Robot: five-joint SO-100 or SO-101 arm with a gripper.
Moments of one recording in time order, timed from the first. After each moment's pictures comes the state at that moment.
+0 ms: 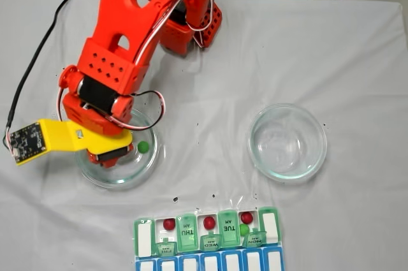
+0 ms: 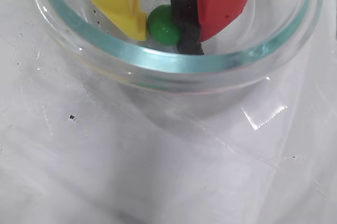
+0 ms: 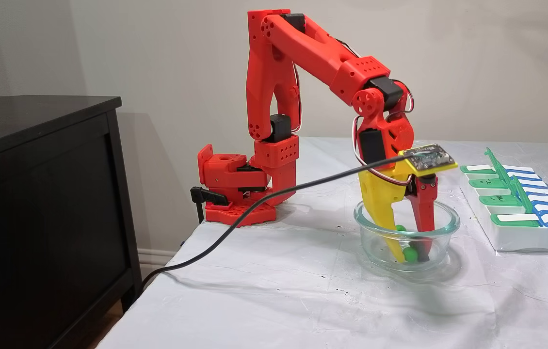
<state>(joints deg) 29.0 112.5 127.5 41.4 -54.5</state>
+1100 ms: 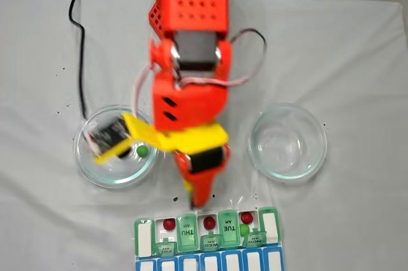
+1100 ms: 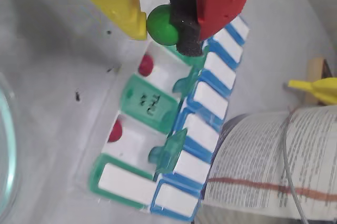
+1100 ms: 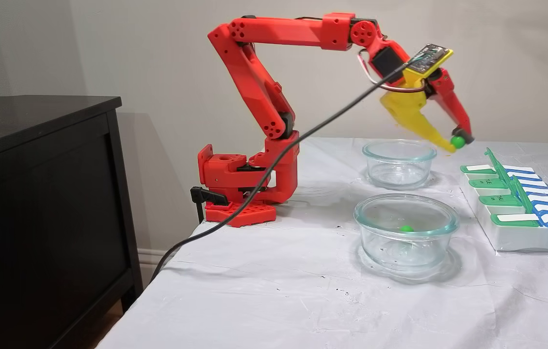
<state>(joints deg) -1.4 134.9 129.1 35.2 -23.6</state>
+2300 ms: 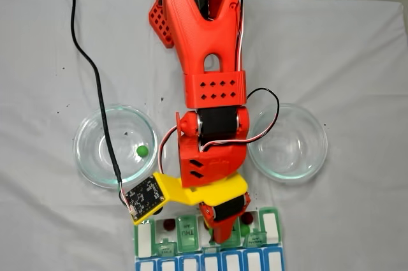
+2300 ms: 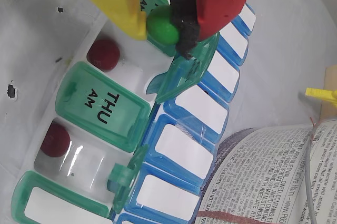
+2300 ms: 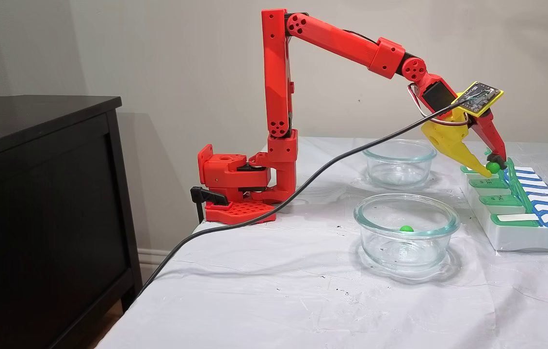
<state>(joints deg) -6.2 111.9 118.5 22.2 -22.8</state>
